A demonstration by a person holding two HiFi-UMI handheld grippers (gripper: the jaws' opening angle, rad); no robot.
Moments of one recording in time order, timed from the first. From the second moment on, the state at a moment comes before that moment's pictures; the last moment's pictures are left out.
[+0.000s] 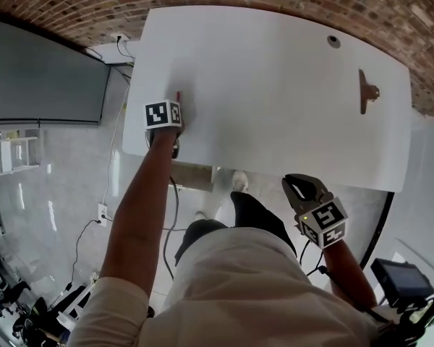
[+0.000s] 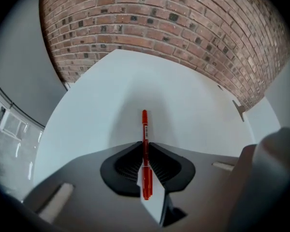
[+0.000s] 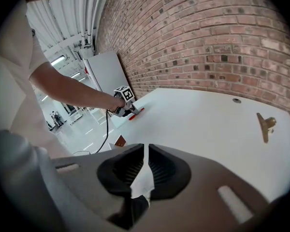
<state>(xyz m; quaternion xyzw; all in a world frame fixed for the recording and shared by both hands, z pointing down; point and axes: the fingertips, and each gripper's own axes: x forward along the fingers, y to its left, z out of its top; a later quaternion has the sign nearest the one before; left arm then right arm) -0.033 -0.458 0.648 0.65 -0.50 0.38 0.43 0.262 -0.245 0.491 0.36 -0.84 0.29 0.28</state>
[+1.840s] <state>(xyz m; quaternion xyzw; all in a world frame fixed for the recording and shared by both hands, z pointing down) -0.083 -0.251 0.770 0.76 -0.43 0.27 0.41 0.128 -0.012 0.507 0.41 -0.78 0.31 0.35</state>
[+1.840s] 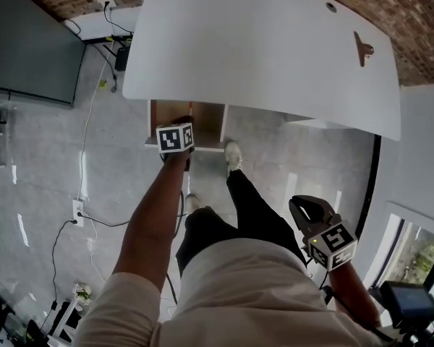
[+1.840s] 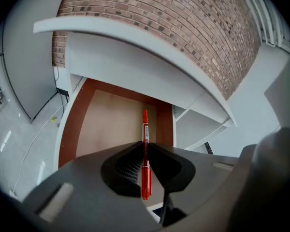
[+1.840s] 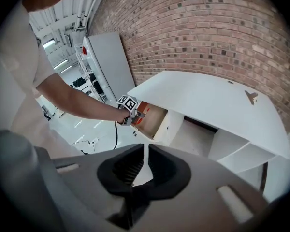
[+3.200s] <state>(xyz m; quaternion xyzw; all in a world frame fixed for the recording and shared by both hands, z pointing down) -0.053 -0.293 0.891 0.70 -0.41 0.38 0.45 0.179 0.005 0.576 0.44 -0.73 0.39 0.34</state>
